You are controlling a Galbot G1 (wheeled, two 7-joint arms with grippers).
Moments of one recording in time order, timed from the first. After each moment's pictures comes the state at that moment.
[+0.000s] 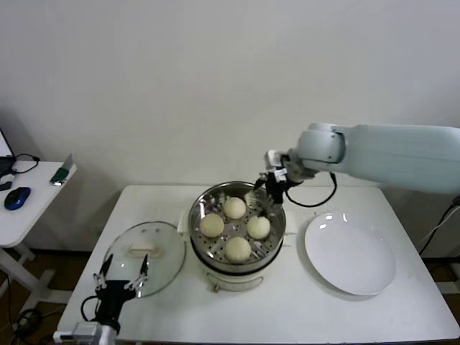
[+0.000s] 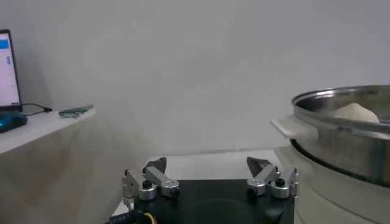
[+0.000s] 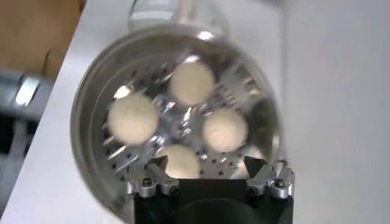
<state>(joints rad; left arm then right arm) 1.71 -1.45 -0.68 -2.09 -0.09 0.05 0.01 0.81 0.83 -1.55 1.58 0.90 -0.39 -0.59</state>
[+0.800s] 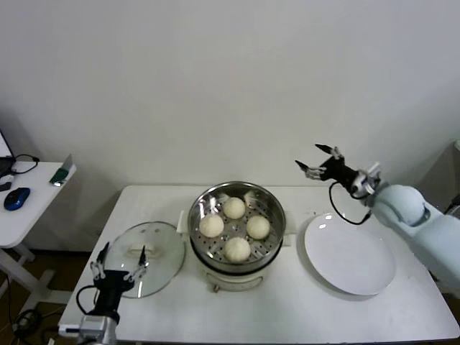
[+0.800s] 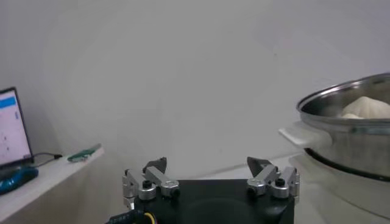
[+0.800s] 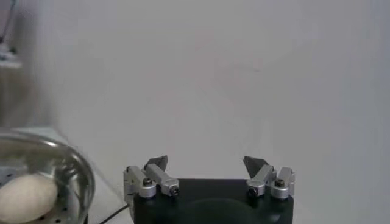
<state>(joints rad) 1.68 -1.41 -0.66 -2.08 0.09 0.00 -0.04 -0.60 0.59 -0.07 1.57 0.75 -0.01 -0.16</state>
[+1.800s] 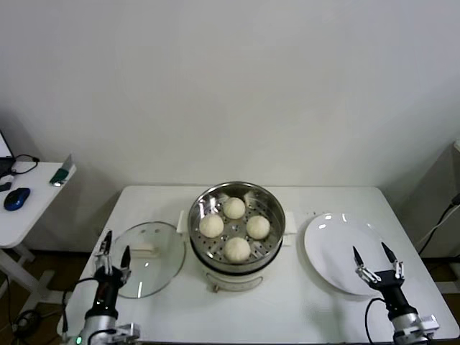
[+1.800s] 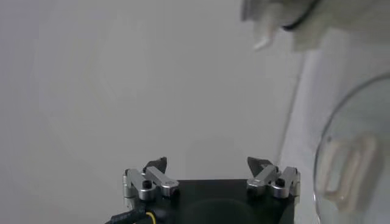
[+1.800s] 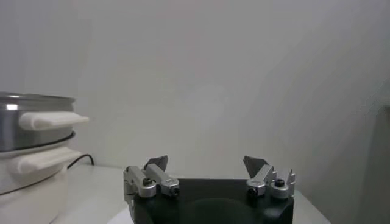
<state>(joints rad) 1.63 -1.33 -0.61 -1.92 1.17 0.08 -0.29 -1.58 1.02 0.63 1.62 0.51 0.46 -0.09</state>
